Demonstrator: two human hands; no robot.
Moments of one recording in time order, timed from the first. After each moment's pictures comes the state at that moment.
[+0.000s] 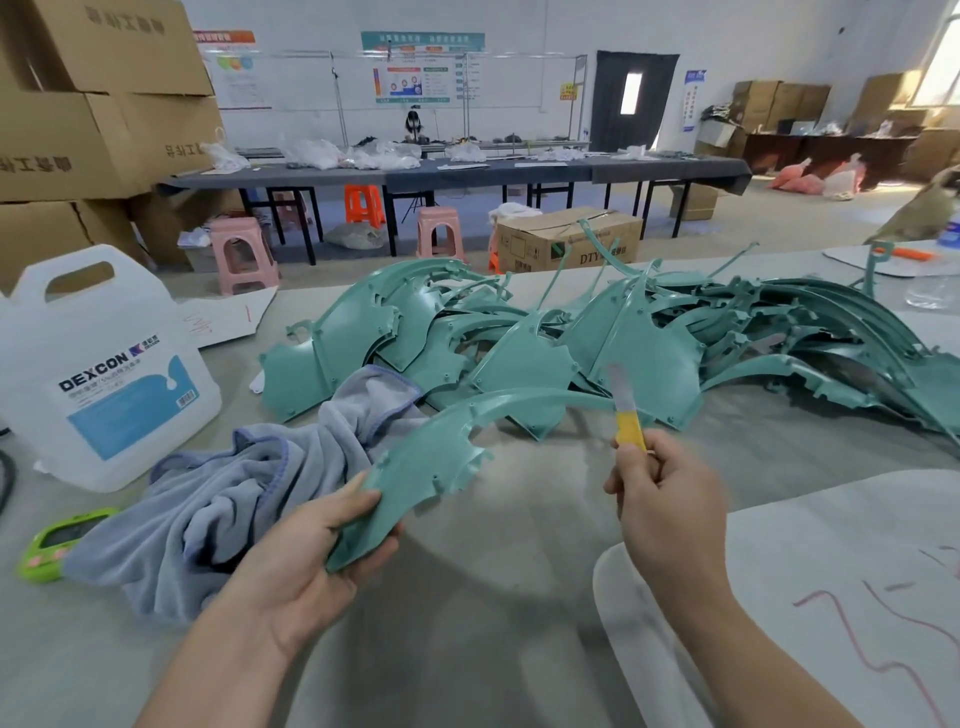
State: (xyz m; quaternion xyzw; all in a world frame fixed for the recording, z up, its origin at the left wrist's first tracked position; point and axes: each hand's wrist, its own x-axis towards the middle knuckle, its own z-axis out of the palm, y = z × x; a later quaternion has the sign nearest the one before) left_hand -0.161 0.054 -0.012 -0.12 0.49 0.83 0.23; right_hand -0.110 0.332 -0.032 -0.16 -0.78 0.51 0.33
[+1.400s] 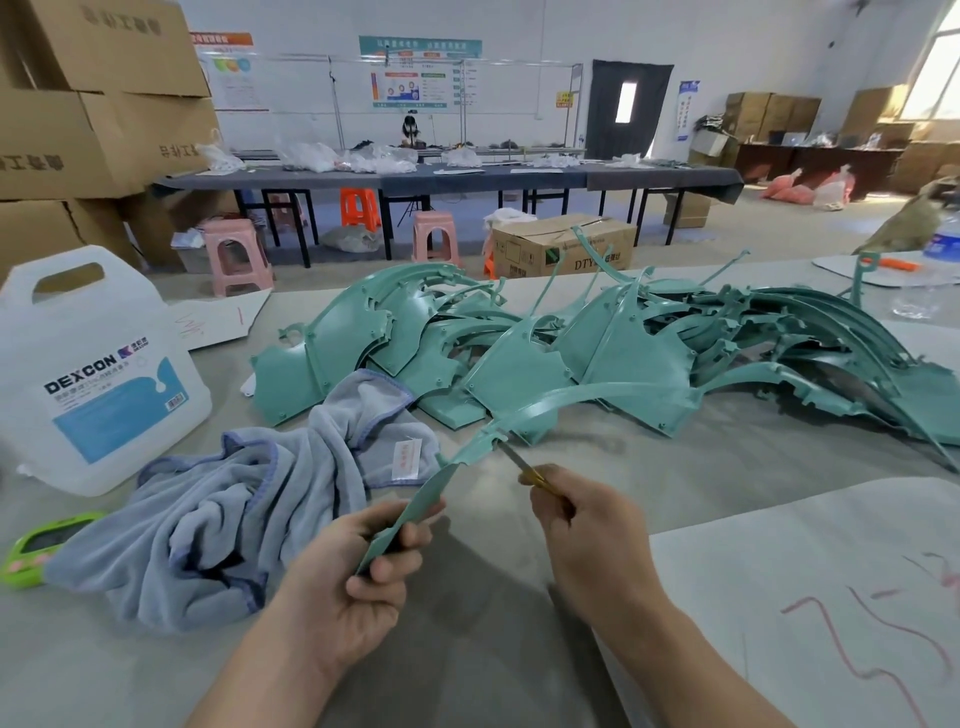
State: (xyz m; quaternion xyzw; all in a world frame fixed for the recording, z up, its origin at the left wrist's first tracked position) left_hand -0.148 0.084 -0.018 -0.12 0.35 0.87 0.33; right_hand -0.109 0.298 -0.043 -0.02 -0.88 0.41 0.25
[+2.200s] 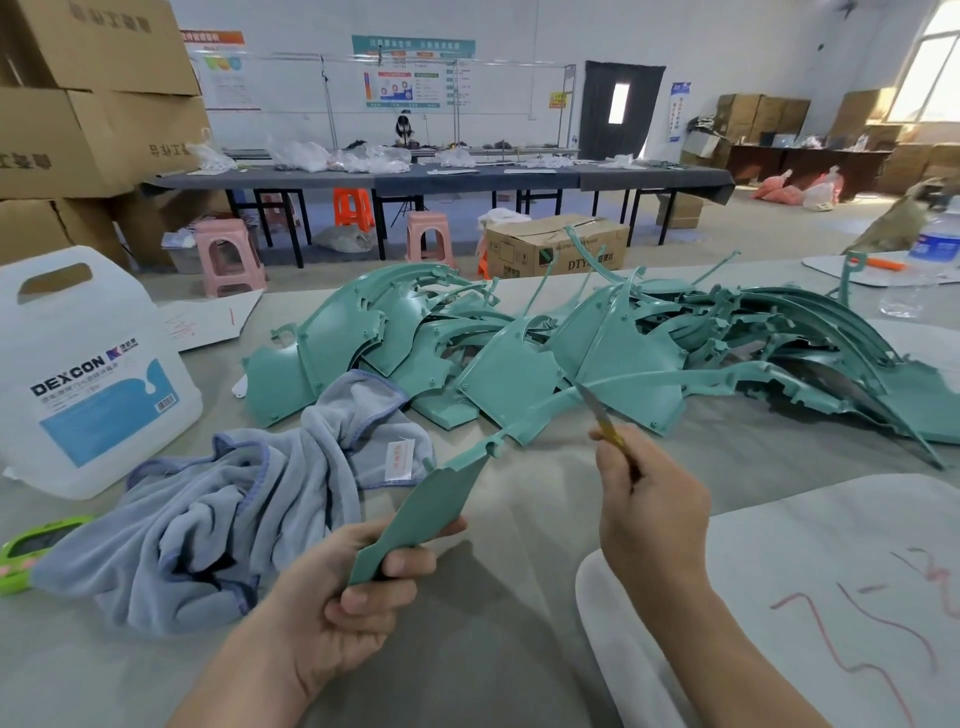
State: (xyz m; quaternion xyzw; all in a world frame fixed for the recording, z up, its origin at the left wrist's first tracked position) left_hand -0.142 0.074 -0.015 -0.06 0.34 0.83 0.44; right_hand -0.109 0.330 -0.029 -0.10 -0.82 0.39 0.42
